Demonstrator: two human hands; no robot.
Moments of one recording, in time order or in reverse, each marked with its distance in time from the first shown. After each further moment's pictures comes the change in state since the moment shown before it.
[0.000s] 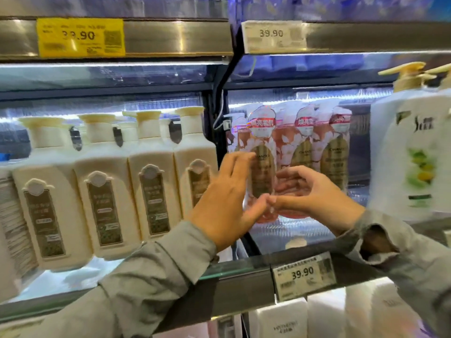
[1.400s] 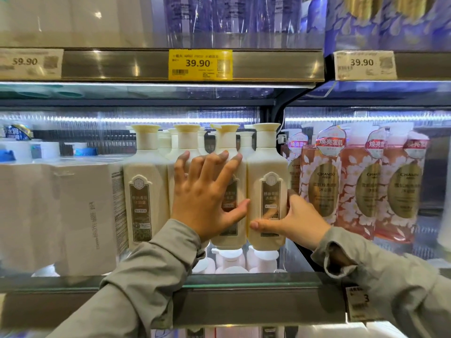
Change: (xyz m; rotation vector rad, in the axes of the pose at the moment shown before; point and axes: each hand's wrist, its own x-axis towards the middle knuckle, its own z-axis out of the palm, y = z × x) left_hand -0.050 -0.085 -0.084 0.796 0.290 -0.015; right_hand 0.032 -0.006 0.110 -0.207 -0.144 -0.015
